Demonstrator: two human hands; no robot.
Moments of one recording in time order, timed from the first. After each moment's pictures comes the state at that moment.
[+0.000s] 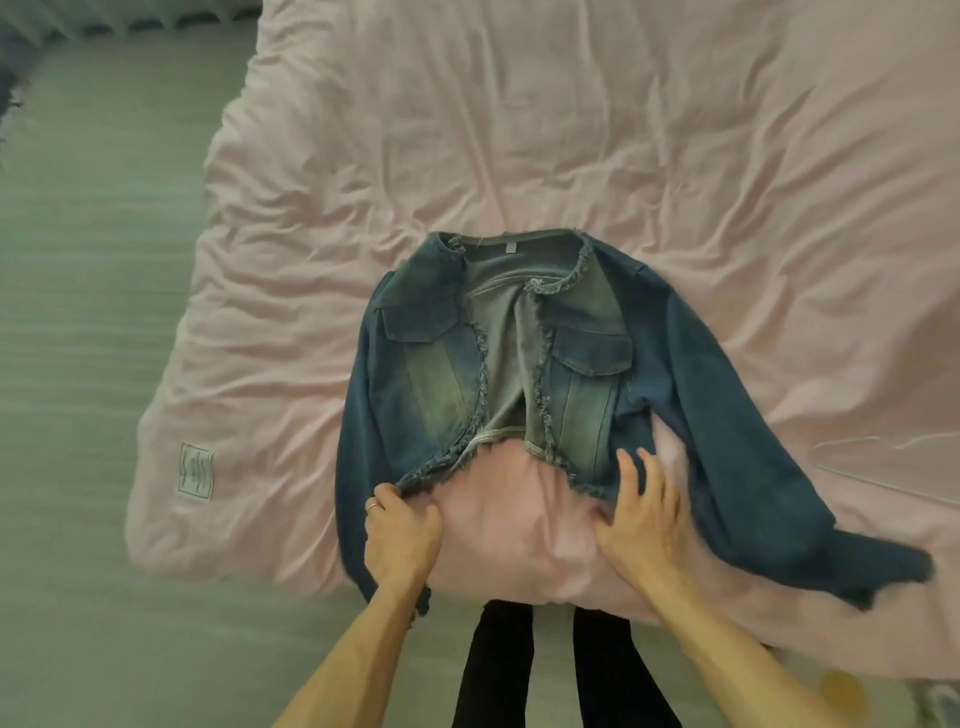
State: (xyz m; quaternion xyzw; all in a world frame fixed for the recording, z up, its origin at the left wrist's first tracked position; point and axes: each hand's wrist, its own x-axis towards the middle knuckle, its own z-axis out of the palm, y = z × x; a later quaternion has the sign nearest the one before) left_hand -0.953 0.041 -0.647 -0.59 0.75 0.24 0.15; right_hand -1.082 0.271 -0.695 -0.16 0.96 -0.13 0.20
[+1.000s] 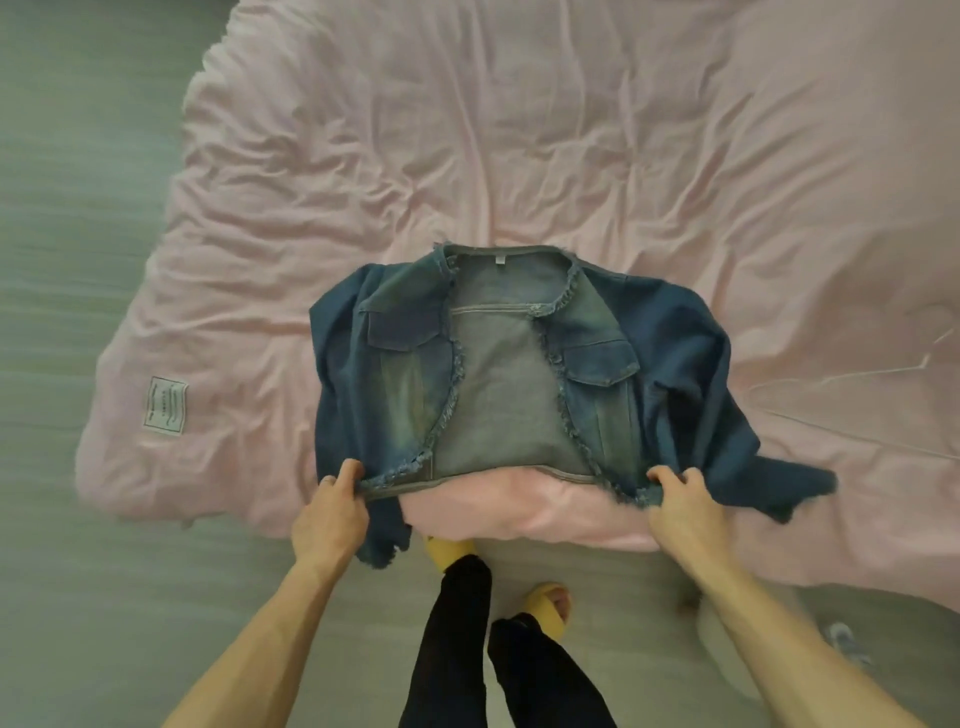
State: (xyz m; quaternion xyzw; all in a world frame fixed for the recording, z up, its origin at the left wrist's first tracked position) left_hand -0.842 0.016 -0.645 -0.44 0.85 0.21 0.19; right_hand -1.052 0.362 -0.646 -0.05 0.95 -0.04 0.31
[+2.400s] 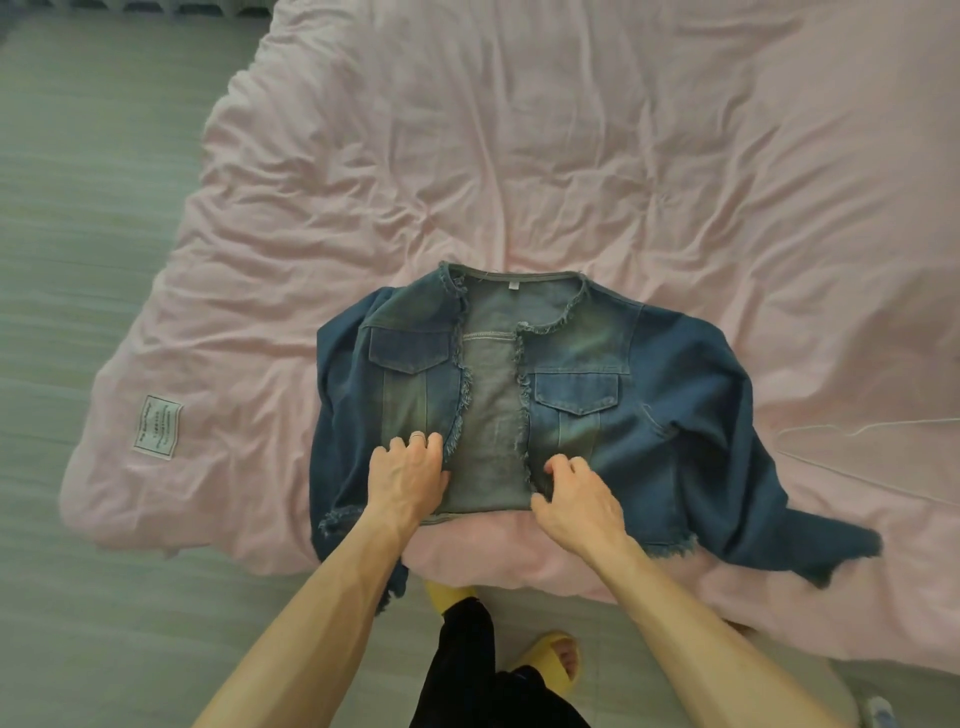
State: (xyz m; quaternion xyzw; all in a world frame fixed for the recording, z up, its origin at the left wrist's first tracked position) left_hand -0.952 0.032 -0.669 -0.20 0.96 -0.03 0.20; right_hand -1.050 0.229 -0.658 -0.20 0.90 -0.10 0.37
